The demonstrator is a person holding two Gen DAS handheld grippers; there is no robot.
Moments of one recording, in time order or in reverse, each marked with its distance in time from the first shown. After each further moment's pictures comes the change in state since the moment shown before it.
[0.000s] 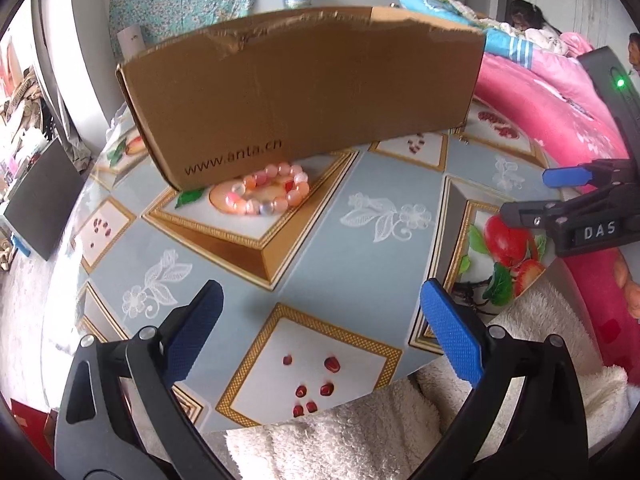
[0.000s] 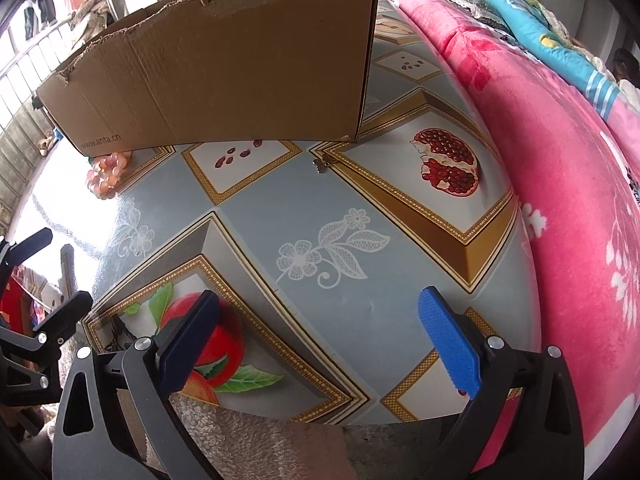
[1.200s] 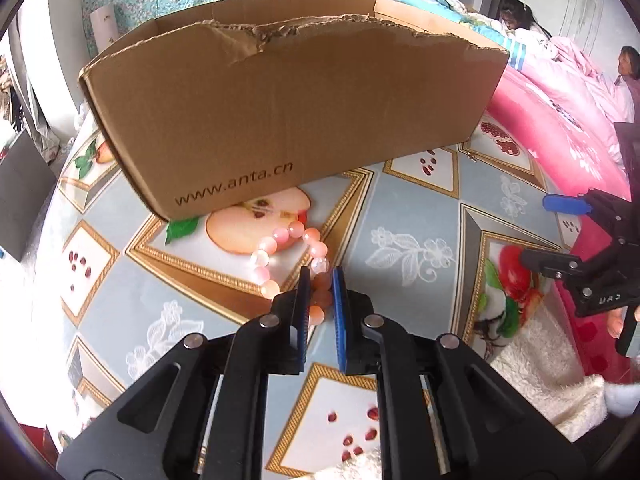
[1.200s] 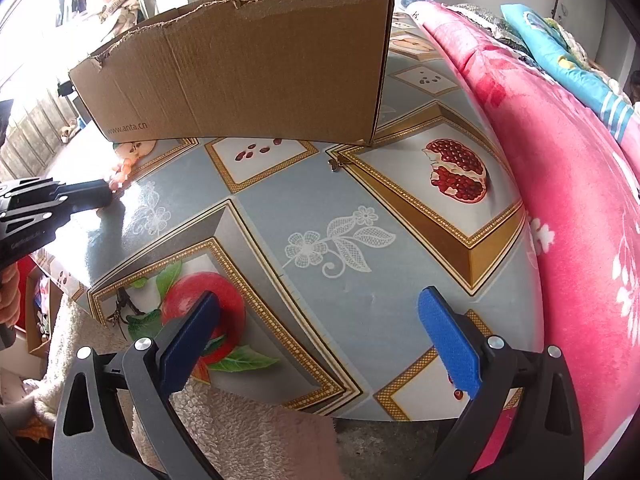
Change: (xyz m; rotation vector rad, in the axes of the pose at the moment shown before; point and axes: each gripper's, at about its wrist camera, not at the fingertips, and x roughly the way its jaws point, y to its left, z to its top) left arm 0.026 0.031 0.029 -0.025 0.120 -0.124; right arm -0.008 -0.002 -0.015 -0.079 -0.059 0.062
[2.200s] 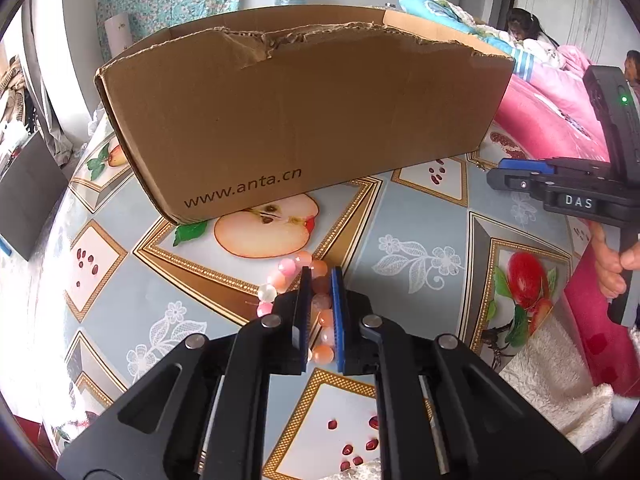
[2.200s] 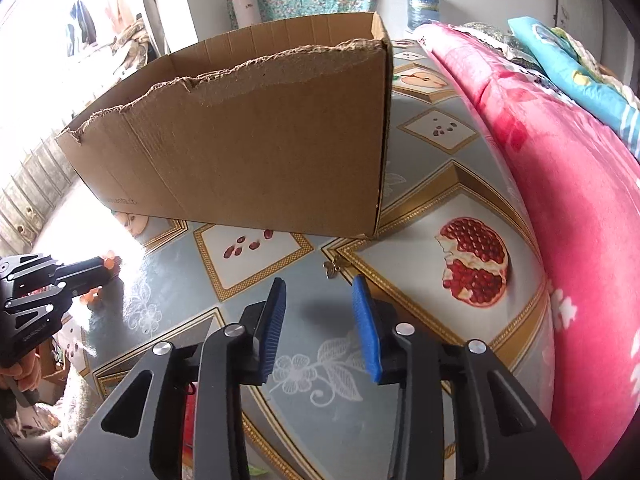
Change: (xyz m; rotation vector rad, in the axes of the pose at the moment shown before) left arm 0.004 -0.004 -0.004 -0.001 -0.062 0.056; right arm 0.027 -0.020 0.057 0.011 -0.110 0.092
